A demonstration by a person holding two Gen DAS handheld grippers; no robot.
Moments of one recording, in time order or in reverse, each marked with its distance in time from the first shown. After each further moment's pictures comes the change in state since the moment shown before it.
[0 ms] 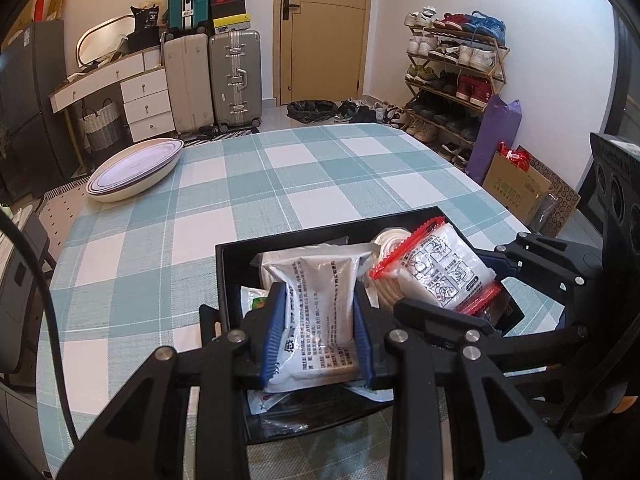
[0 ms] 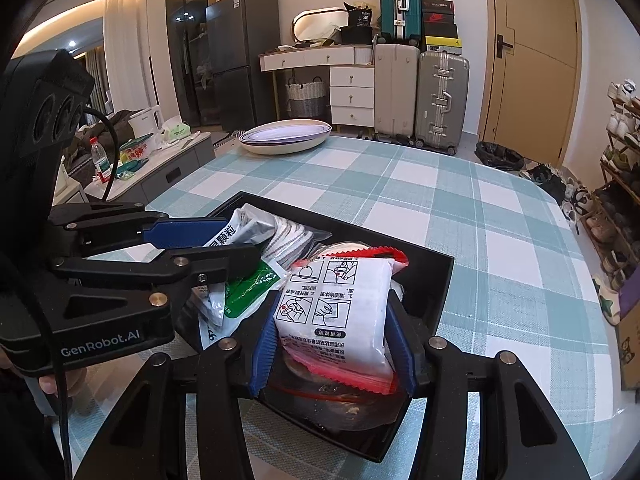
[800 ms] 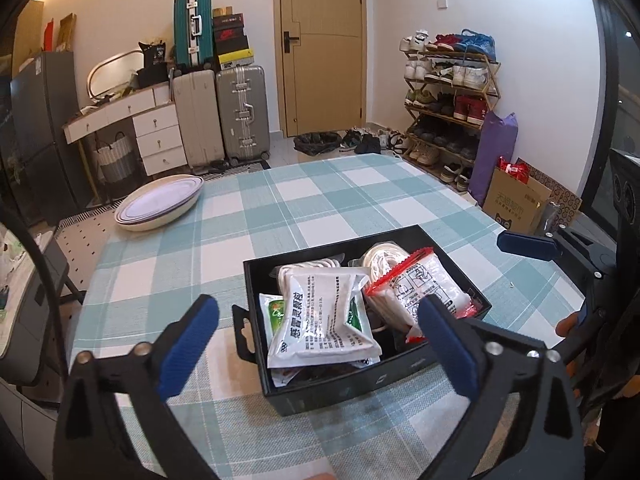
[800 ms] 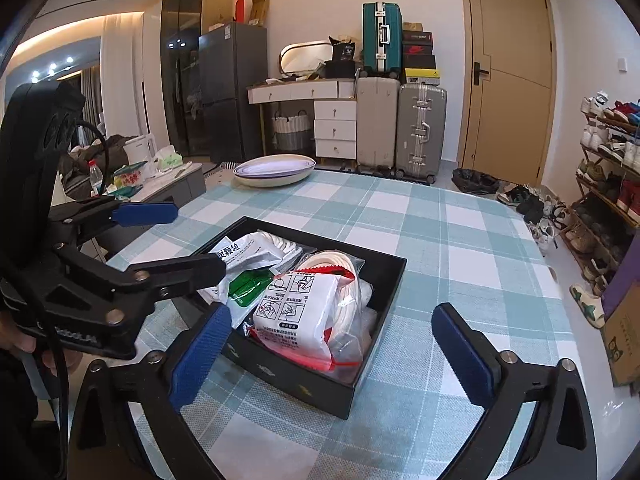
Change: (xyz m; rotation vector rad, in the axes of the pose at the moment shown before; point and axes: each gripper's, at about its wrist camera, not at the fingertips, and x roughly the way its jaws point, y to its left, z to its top) left arm -0.055 -0.008 -0.011 0.041 -0.133 0.052; right arm -0.065 0.002 -0.022 0.025 -0.150 -0.066
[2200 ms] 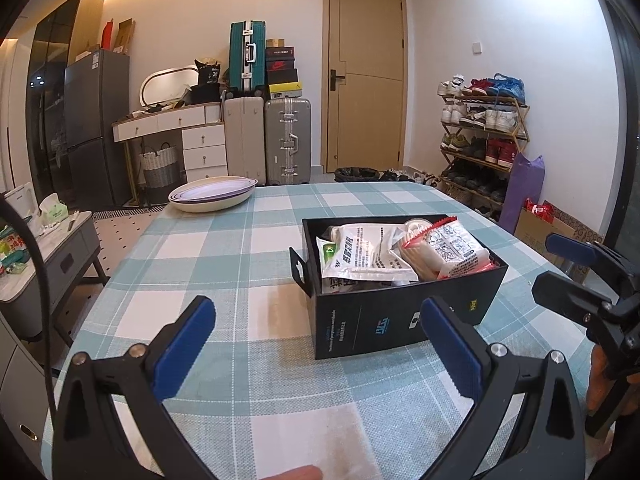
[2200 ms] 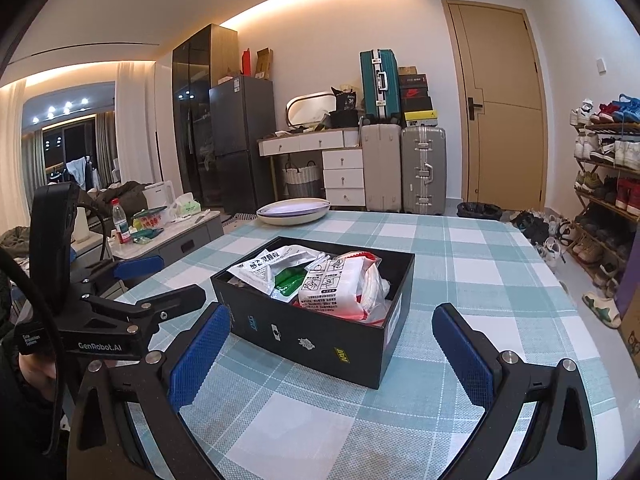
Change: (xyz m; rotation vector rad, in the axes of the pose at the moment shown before) left arm -0.036 0.015 -0.072 -0.108 -0.164 0.115; right arm -0.051 0.019 -0.050 0.036 -0.197 0.044
